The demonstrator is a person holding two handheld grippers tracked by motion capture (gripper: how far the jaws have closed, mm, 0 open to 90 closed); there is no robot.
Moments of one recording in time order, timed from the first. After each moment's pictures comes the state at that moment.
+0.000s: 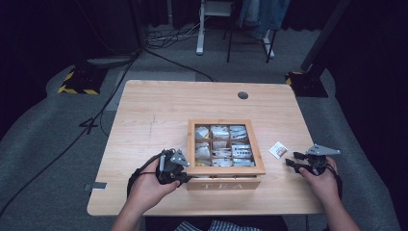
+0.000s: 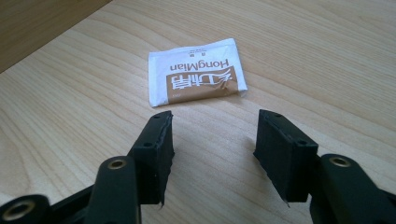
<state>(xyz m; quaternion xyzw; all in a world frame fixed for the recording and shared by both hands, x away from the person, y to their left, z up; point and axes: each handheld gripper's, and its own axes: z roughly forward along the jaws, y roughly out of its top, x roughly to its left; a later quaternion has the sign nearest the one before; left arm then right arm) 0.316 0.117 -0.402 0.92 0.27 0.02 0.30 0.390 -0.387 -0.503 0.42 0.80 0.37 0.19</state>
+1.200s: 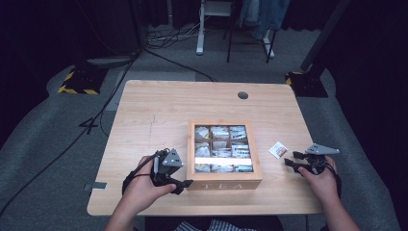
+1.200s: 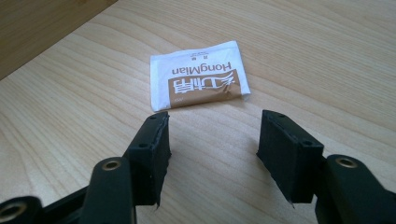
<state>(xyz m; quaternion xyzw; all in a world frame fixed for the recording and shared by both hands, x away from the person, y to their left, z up) 0.313 0.134 -0.402 0.89 0.27 0.07 0.35 0.393 -0.385 -0.503 0.42 0.80 0.38 0.19</state>
